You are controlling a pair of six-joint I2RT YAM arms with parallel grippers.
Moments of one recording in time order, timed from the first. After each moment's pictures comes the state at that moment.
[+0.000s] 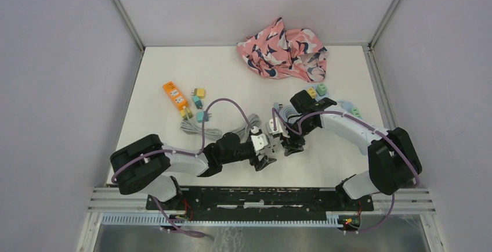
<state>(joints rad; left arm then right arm) -1.06 1.46 0.39 0.84 0.20 0.12 0.53 1.47 0.95 -0.85 -0.73 -1.19</state>
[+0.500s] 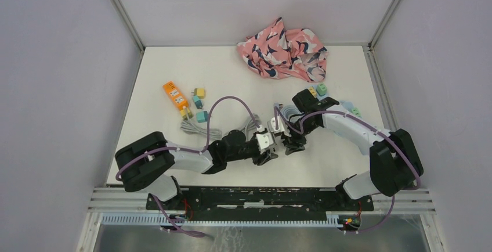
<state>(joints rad) -1.06 1.53 0.47 0.77 0.21 0.14 0.52 1.45 0.95 -0.86 -0.74 -1.20</state>
